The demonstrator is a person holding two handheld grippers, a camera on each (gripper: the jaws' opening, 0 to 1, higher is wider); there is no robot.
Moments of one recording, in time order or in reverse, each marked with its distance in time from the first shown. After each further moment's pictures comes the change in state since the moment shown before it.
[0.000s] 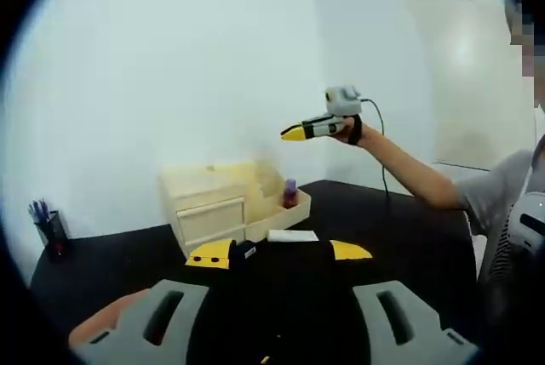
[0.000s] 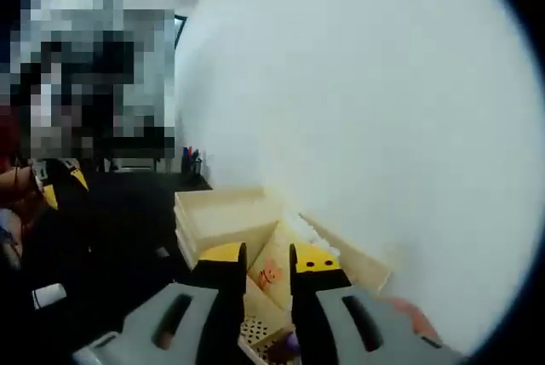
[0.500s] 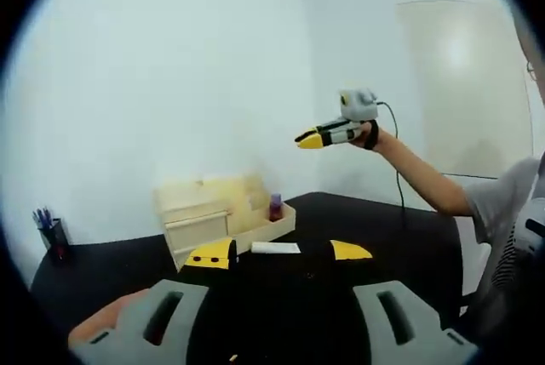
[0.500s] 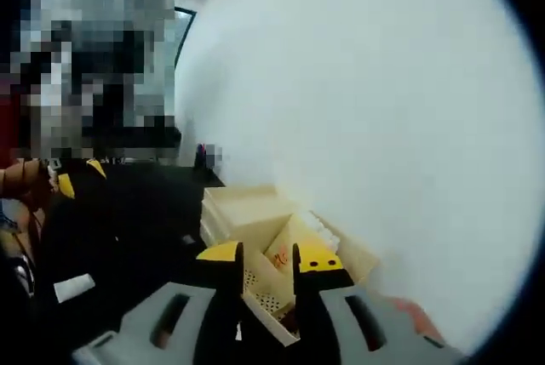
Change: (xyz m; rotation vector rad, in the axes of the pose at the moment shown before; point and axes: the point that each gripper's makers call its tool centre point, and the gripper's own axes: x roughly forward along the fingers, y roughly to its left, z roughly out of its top) left arm -0.015 -0.040 0.021 0.005 -0.061 0.003; right arm -0.073 0.039 0.011 -0.073 0.033 -0.002
